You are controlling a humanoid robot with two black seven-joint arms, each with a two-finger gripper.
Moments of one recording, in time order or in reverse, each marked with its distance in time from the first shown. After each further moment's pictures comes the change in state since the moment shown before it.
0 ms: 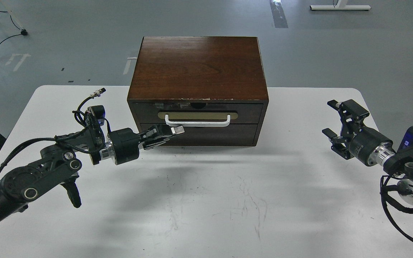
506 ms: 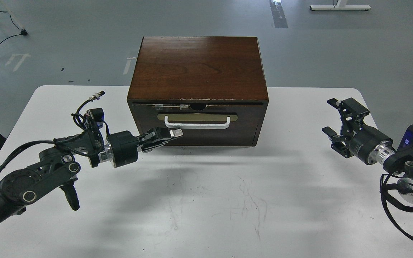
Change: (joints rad) left arm 0.003 -0.006 -0.017 0.015 0.007 0.048 0.000; right arm 0.008 0.000 0.000 0.000 0.000 0.000 0.000
